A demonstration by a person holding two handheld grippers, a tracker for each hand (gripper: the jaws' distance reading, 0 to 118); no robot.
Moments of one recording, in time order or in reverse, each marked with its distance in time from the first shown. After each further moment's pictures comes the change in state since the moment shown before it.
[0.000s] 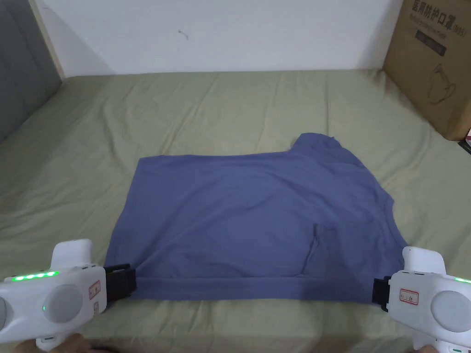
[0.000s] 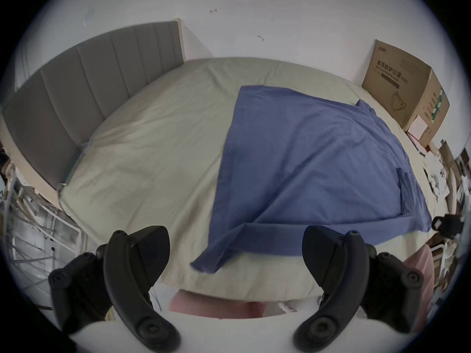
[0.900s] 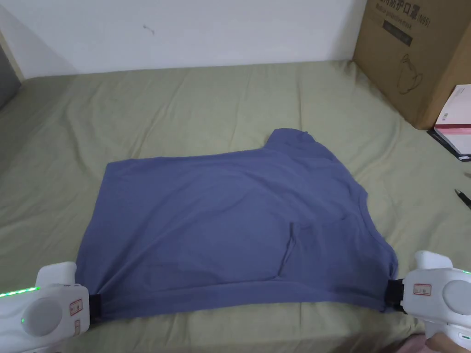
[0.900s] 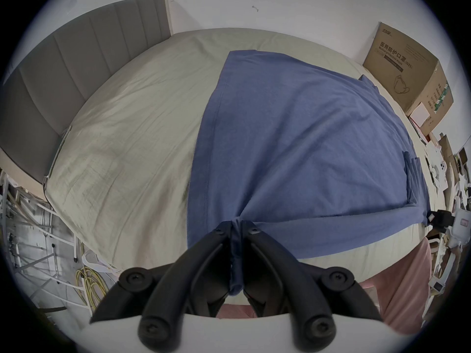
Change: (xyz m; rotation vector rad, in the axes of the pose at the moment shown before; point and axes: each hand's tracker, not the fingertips) left arm 0.017 -0.001 -0.030 -0.154 -0.022 -0.023; right arm 0.082 0.011 -0.050 -0.108 -0.035 -0.131
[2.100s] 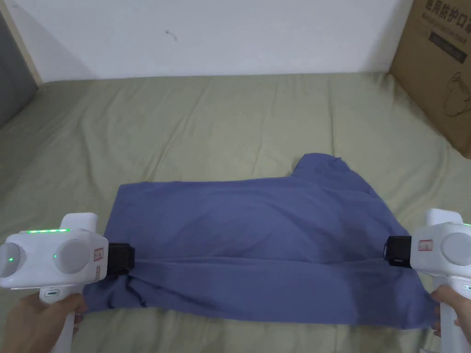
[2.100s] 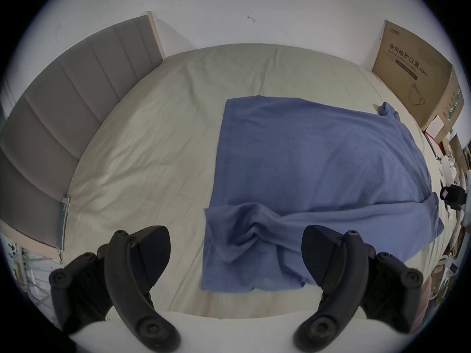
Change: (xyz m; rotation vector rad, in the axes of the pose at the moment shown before) left arm 0.016 0.153 -0.038 0.050 0.072 -0.077; right arm -0.088 0.156 -0.032 0.110 -0.093 0.130
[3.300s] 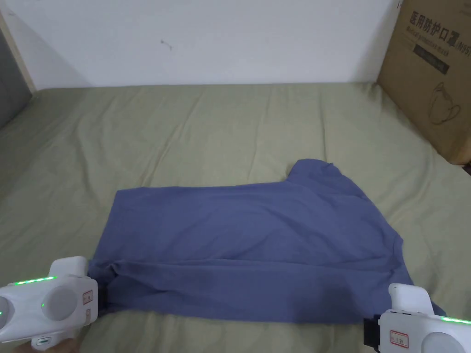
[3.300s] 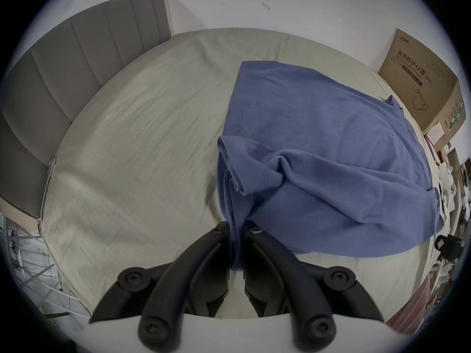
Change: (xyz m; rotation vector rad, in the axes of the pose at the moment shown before) left arm -0.023 -0.053 -0.034 -0.050 -0.043 0.086; right arm -0.034 -0.117 0.041 -0.089 0.106 0.044
